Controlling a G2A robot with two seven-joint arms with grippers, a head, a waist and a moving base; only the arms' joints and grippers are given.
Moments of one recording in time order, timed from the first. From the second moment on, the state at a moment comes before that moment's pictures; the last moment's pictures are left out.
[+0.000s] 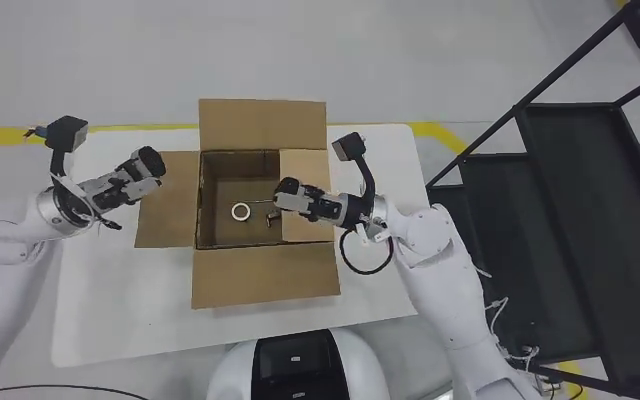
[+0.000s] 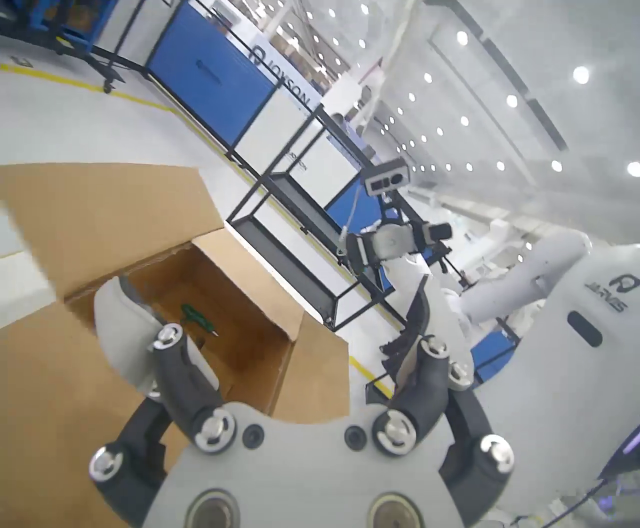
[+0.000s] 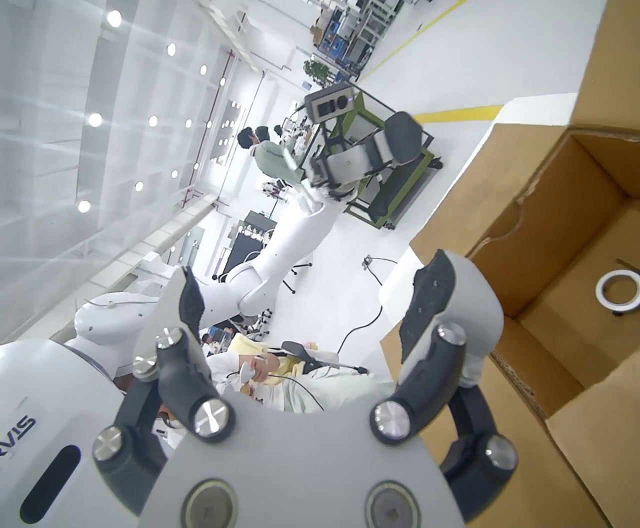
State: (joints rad) left arm 1.03 -0.74 -1.26 -1.44 -0.43 -0.89 -0.93; right arm -1.26 -1.42 1.34 -1.78 0.06 -0.29 0.97
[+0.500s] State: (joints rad) left arm 0.84 -0.85 -0.91 -1.45 -0.13 -0.67 -0.85; right arm -1.46 -1.37 1.51 -1.92 0.11 -0.26 0.94
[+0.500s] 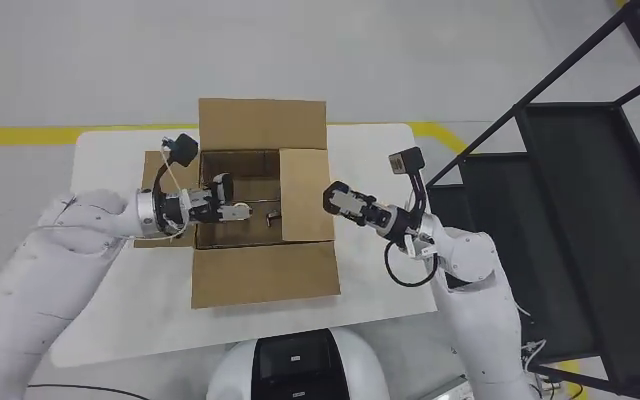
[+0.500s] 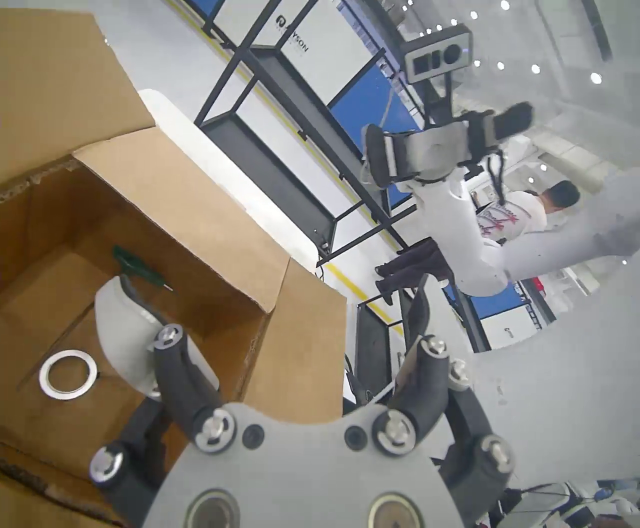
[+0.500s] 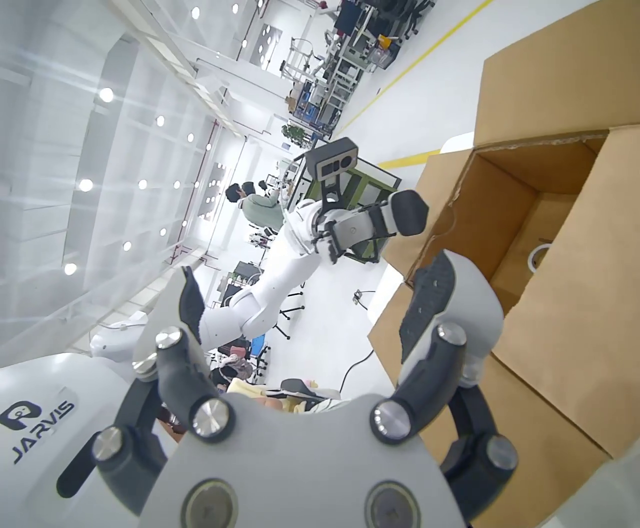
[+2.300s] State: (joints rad) left arm 0.49 -1.38 -0.62 -0.71 -0.87 -0.67 -1.12; right arm -1.47 -1.29 1.41 -1.98 0.17 -0.24 1.01
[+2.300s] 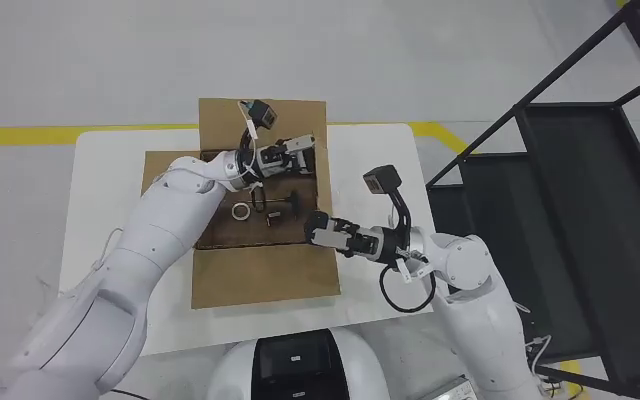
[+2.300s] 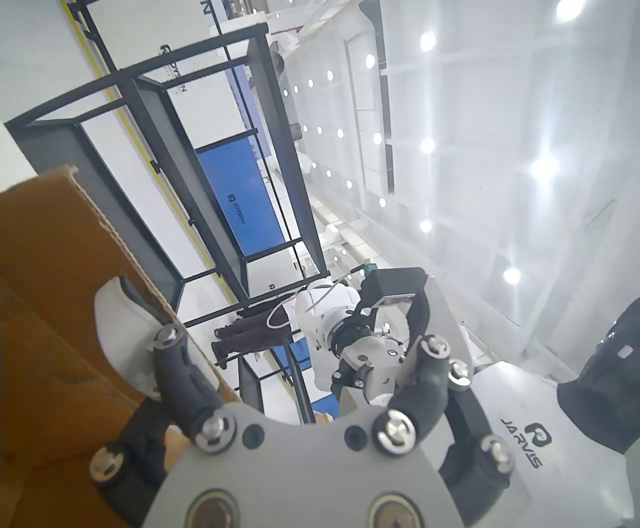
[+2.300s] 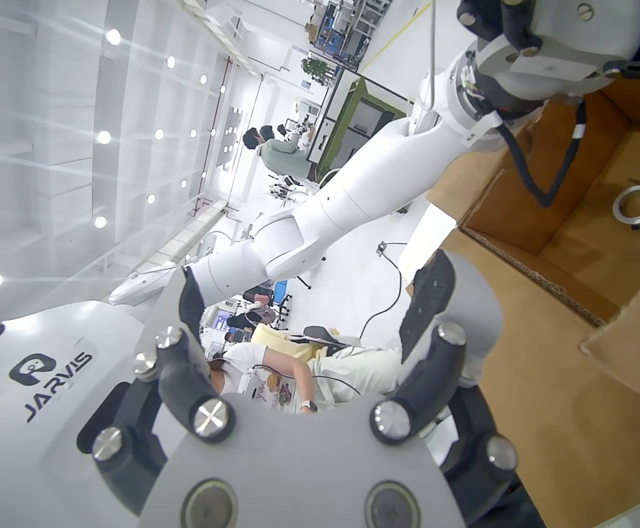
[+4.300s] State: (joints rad) left arm 1.24 -0.95 -1.69 -1.29 -0.82 -0.61 -1.21; right arm -1.34 -1.25 1.34 -1.70 -0.22 0.20 0.70
